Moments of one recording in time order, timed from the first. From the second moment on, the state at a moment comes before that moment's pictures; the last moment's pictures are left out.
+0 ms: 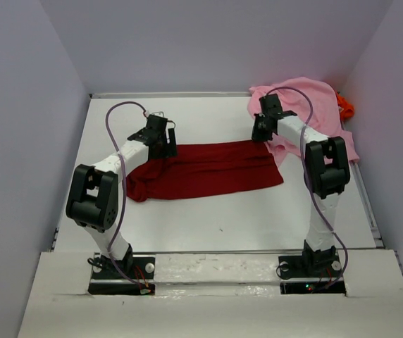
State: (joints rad) left arm -0.33 1.69 1.15 -0.36 -0.20 -0.38; right arm 0.24 2.08 1.63 -0.49 0.02 0.40
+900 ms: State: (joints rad) left arm -0.35 1.66 1.15 -0.37 -0.20 -0.36; right arm 0.24 1.85 1.50 -0.50 0.07 0.39
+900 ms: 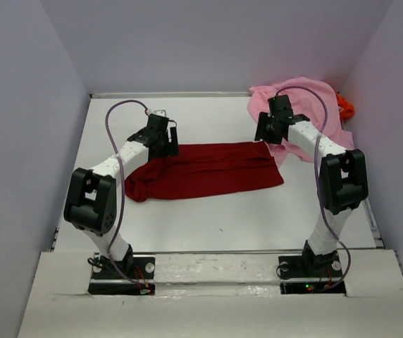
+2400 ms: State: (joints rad) left arm -0.38 1.70 1.05 -0.41 -0.25 -0.42; right arm 0.28 1.92 1.37 -0.44 0.02 0.42
